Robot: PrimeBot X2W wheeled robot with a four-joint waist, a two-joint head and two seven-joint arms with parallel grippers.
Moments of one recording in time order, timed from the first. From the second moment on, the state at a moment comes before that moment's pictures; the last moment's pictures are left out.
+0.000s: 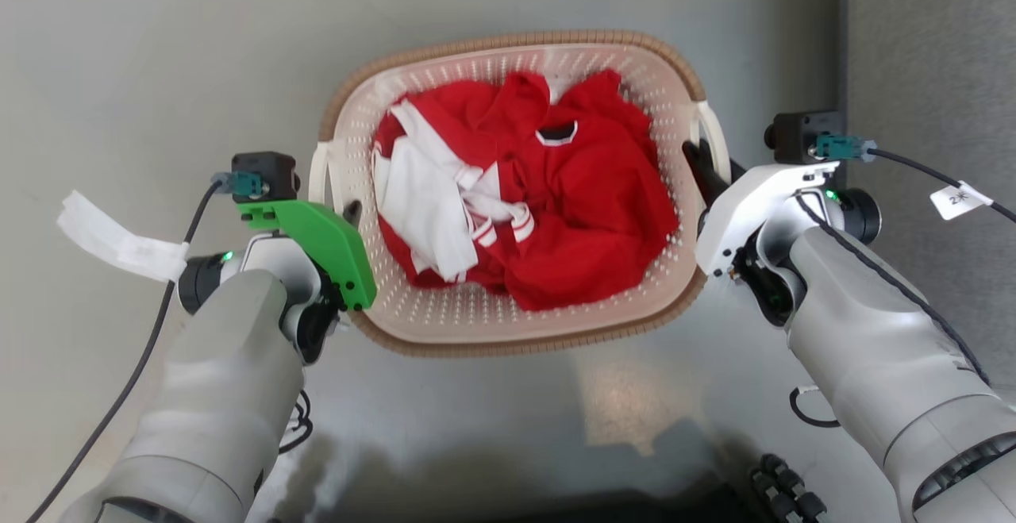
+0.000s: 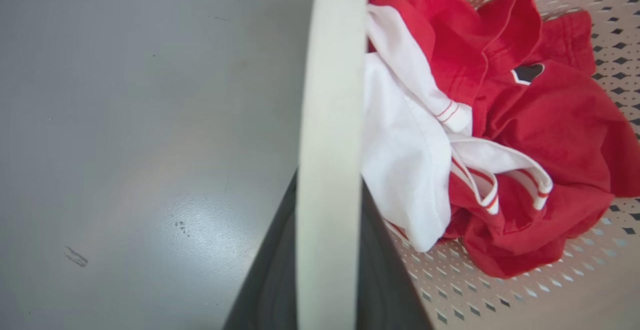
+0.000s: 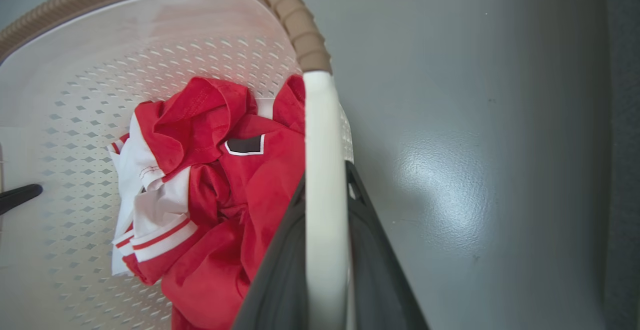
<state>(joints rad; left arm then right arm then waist) -0.84 0.02 -0.70 1.11 -0.87 -0.12 -0.02 -0.77 -0.11 0.63 1.02 0.66 0.12 -0.18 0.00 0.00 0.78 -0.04</state>
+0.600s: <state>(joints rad) -0.77 0.01 -0.75 1.15 -0.93 -0.12 0.10 -0.73 -0.09 0.69 1.09 0.75 0.12 -0.03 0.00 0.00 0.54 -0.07</state>
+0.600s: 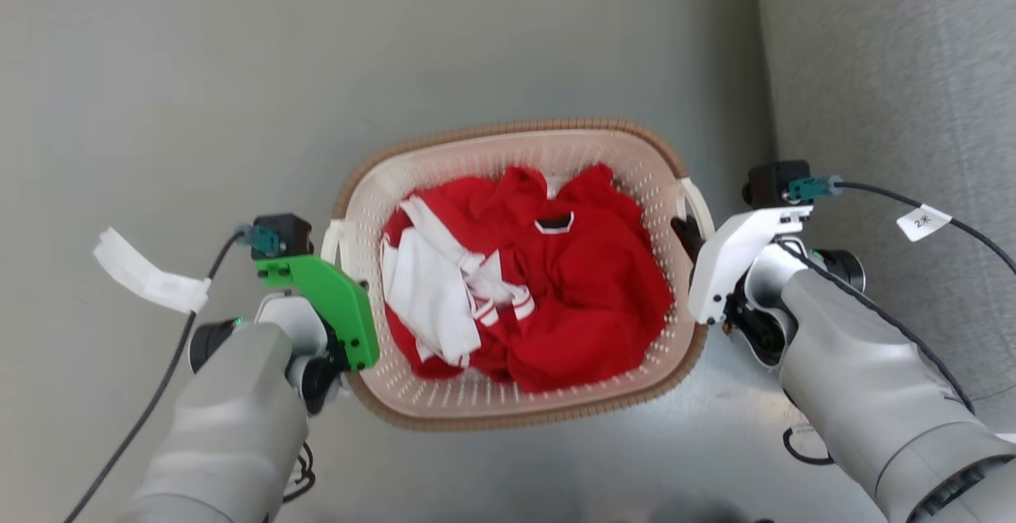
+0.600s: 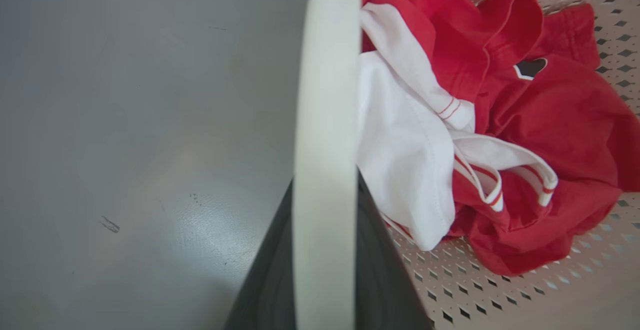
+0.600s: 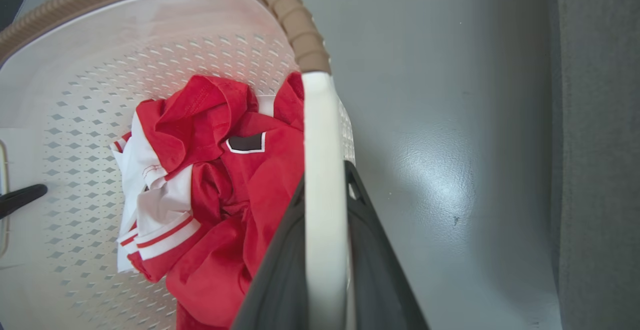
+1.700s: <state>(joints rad) -0.59 0.02 -0.83 1.16 -1.03 -0.12 0.26 -0.58 -0.08 0.79 1.12 0.86 0.12 0.15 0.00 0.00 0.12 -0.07</state>
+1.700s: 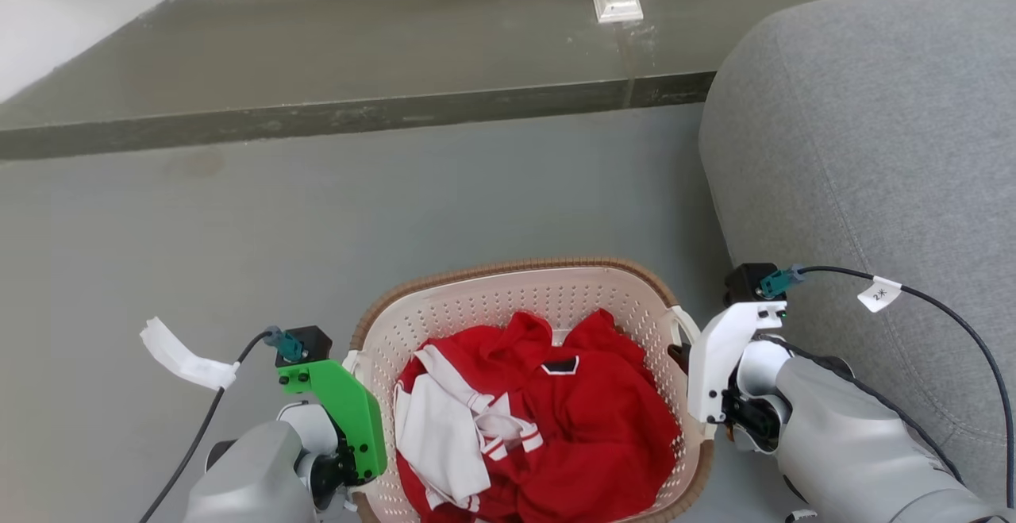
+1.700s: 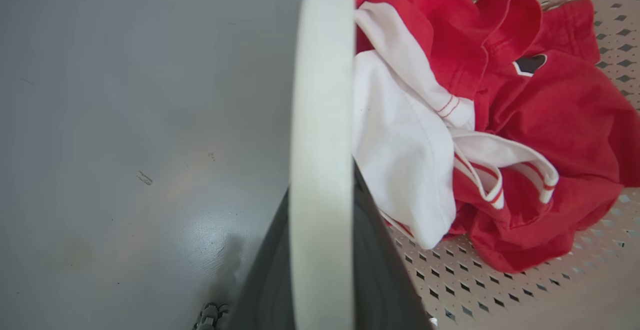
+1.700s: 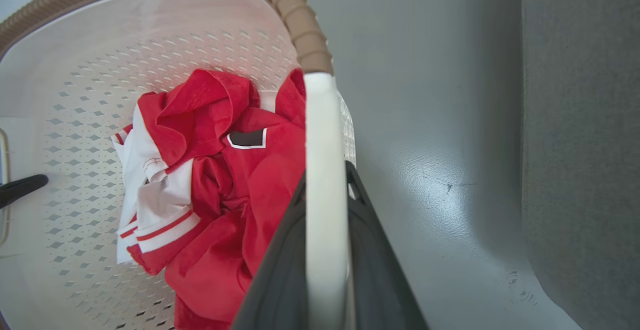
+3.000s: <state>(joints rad) -0.59 0.02 -0.86 1.17 -1.07 -0.12 0.31 -0.58 -0.10 0.86 1.12 0.91 0.12 0.20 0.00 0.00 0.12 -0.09</state>
